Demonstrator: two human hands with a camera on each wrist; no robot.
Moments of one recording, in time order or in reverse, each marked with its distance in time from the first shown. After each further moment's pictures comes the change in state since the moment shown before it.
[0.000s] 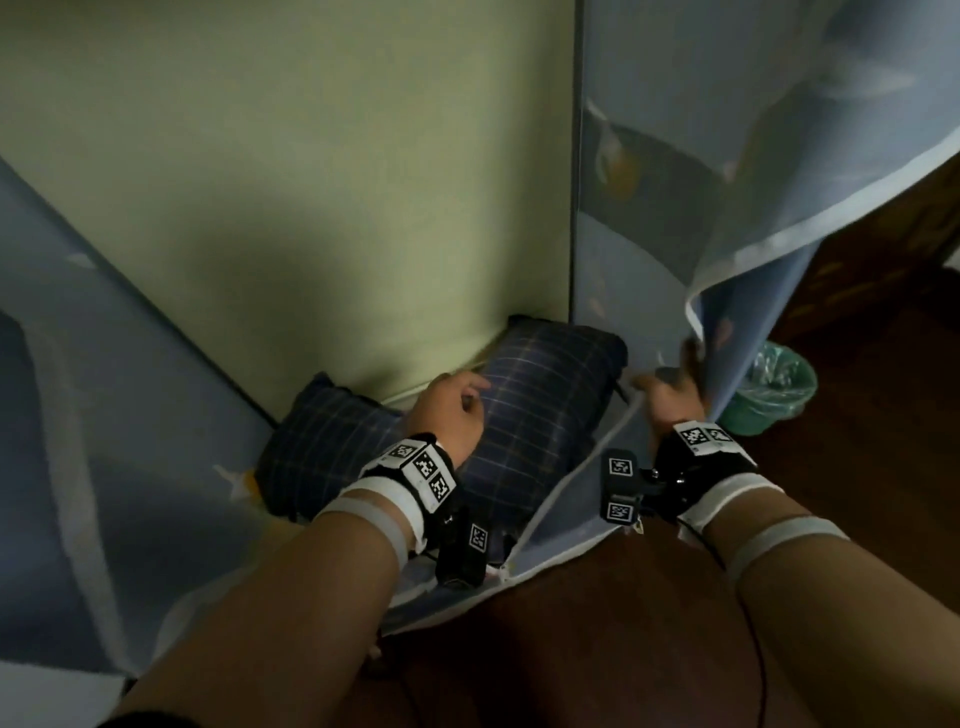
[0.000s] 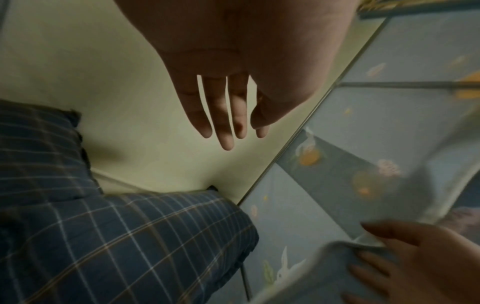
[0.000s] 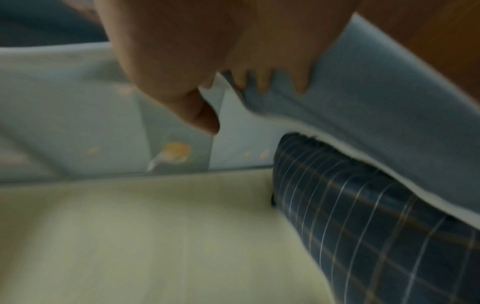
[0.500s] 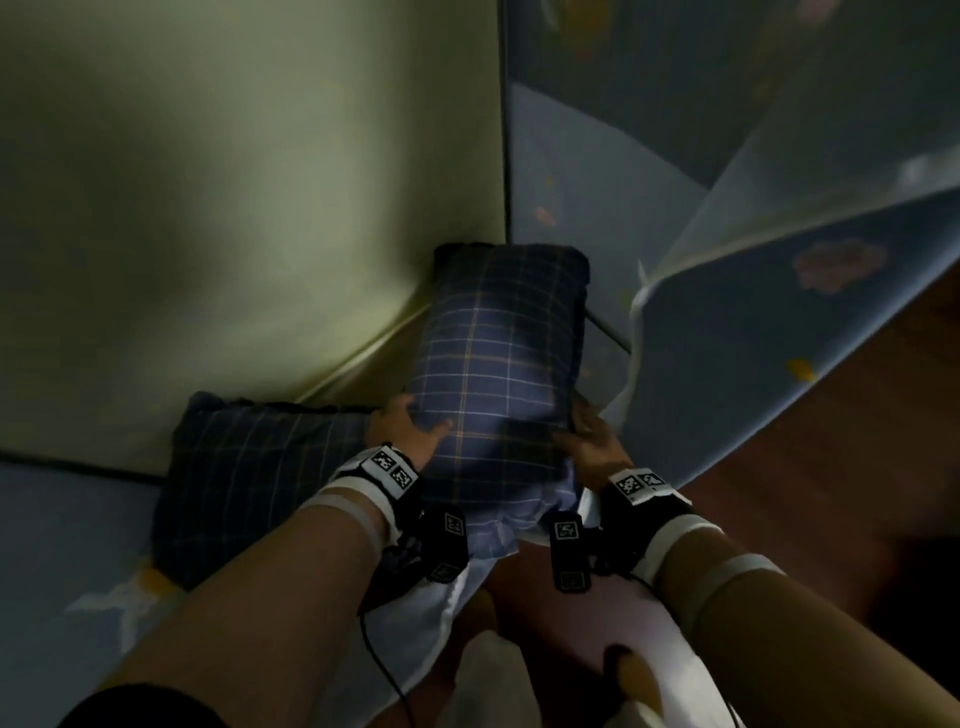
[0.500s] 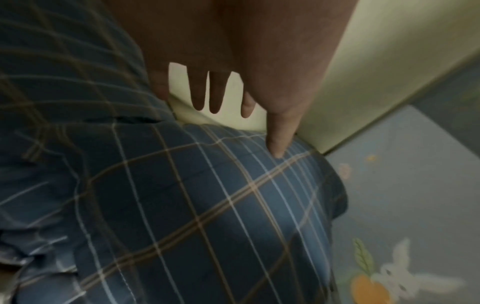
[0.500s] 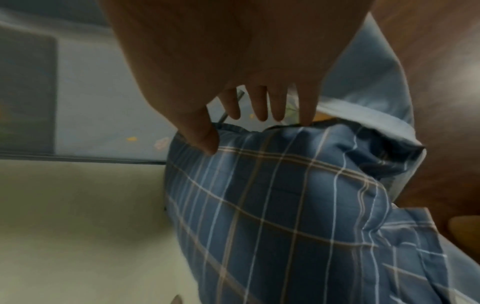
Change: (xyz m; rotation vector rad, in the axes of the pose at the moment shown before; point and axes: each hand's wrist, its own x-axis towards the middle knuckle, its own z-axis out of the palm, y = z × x) left_hand 0.132 -0.181 0.083 0.084 -0.450 -0.425; right_hand 0.044 0.155 0.149 -0.087 -0.082 0.218
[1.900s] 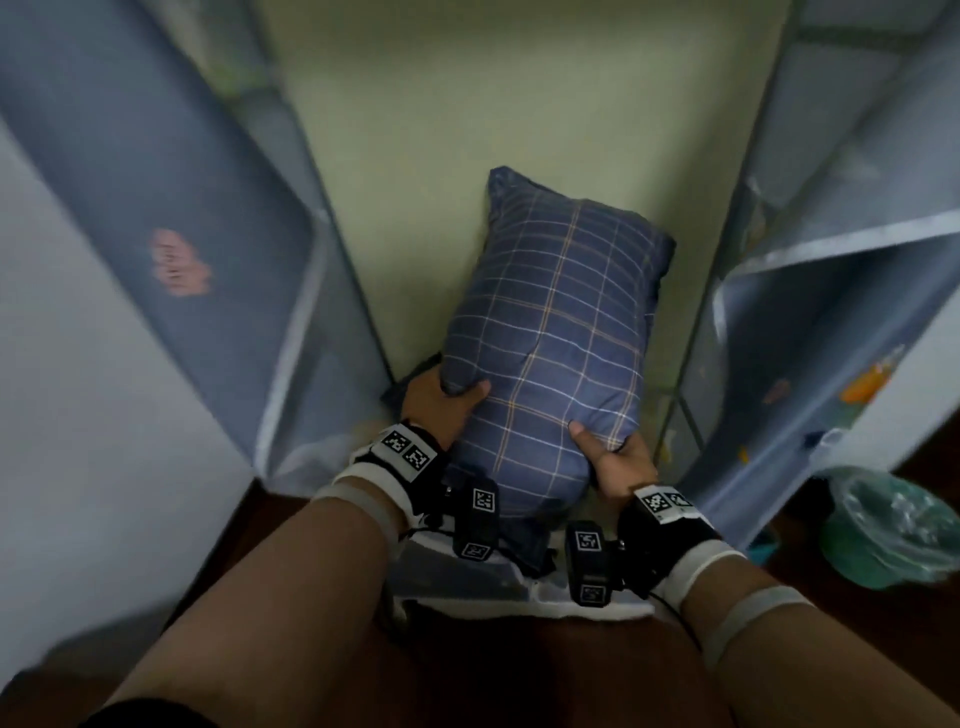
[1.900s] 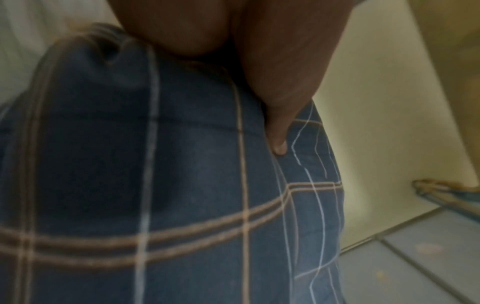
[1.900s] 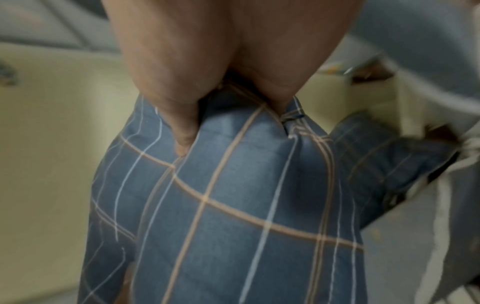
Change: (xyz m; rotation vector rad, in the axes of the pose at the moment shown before) left_hand -0.354 0.046 -0.043 -0.626 0.815 0.207; right_hand -0.186 -0.091 -0.071 0.059 -0.481 -0.474
